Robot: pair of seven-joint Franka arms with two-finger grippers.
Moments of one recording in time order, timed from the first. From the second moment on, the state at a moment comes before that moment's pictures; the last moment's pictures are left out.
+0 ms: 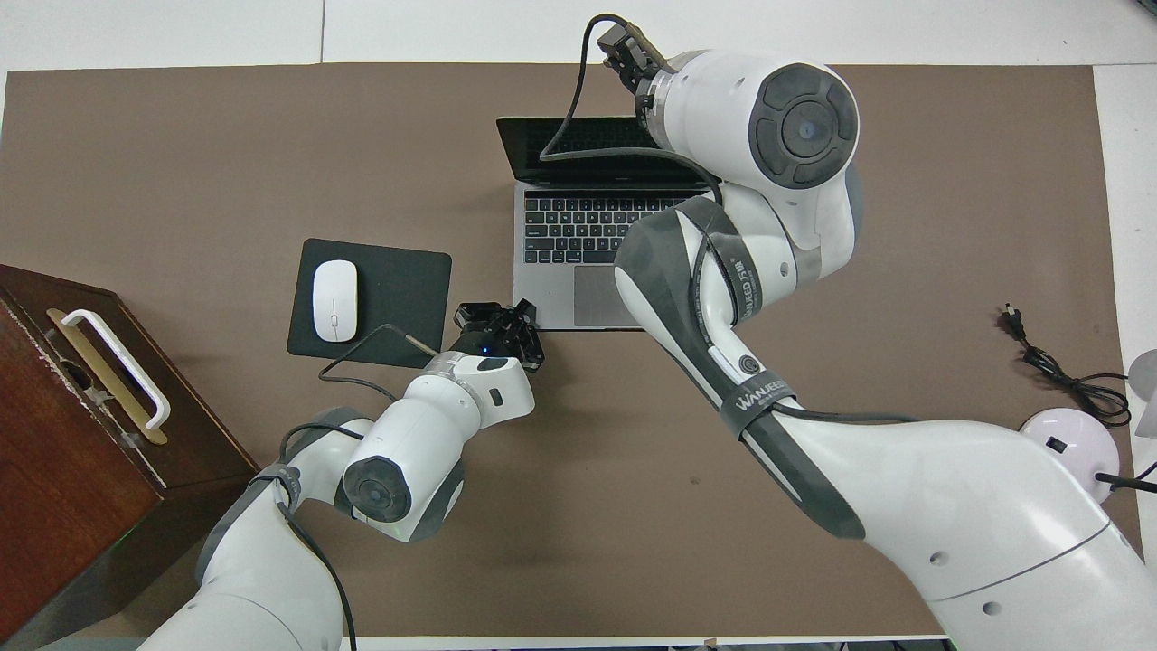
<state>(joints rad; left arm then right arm) -0.65 0.35 0.04 -2.39 -0.07 3.50 0.15 0.39 0.57 0.01 -1.31 -0.04 2.45 1.31</state>
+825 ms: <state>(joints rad) -0.65 0.35 0.04 -2.39 -0.07 3.50 0.15 0.38 0.59 0.01 -1.28 -0.04 2.44 1.29</state>
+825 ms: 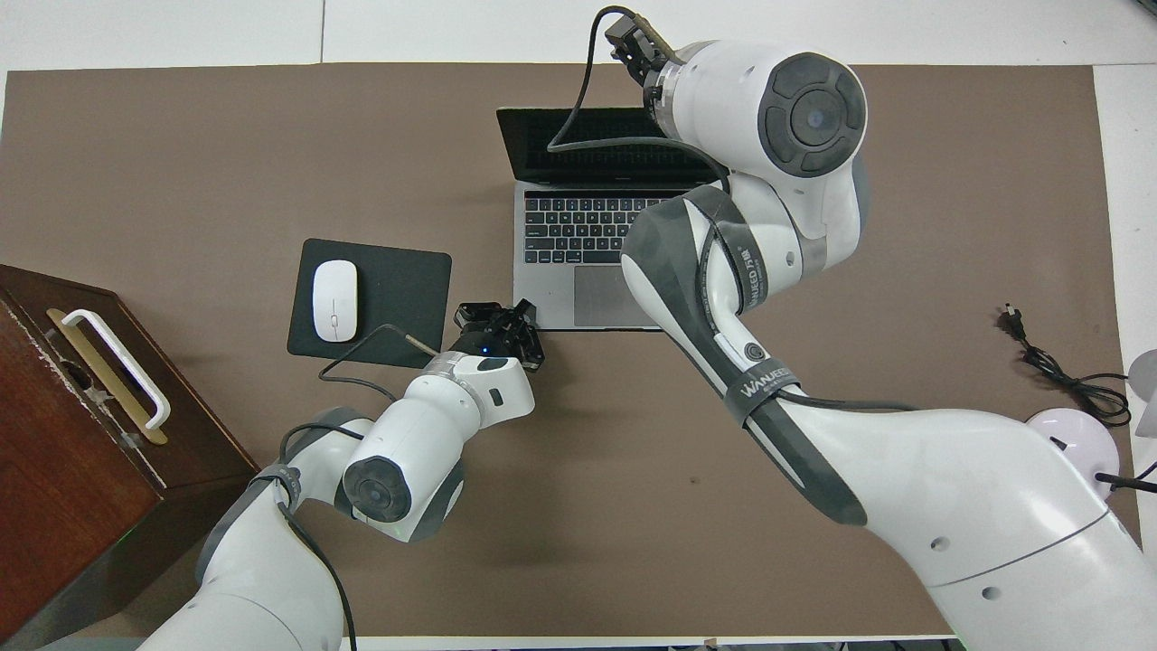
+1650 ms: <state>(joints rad) -0.65 0.36 0.04 -2.38 -0.07 3.50 0.13 0.35 0.44 0.00 -1.22 0.04 2.02 1.08</state>
